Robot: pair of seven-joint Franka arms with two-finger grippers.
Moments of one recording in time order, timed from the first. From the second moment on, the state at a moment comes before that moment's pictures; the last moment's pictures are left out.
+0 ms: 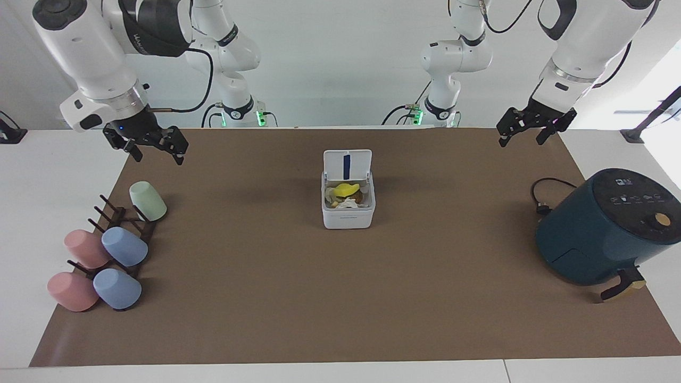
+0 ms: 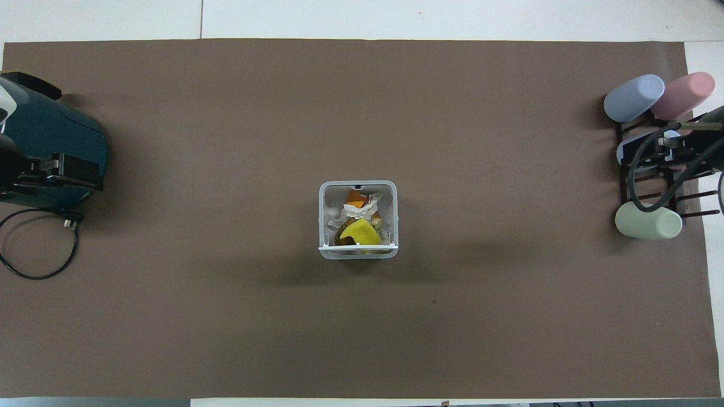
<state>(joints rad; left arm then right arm) -0.03 -0.06 -0.07 -1.66 -0.01 1.57 -0.09 -0.01 0.04 -0.01 -1.60 -0.03 1.57 0.07</state>
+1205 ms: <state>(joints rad) -0.03 -0.06 -0.07 -1.66 -0.01 1.57 -0.09 -0.01 -0.02 -0.01 -1.69 -0.03 1.60 0.07</state>
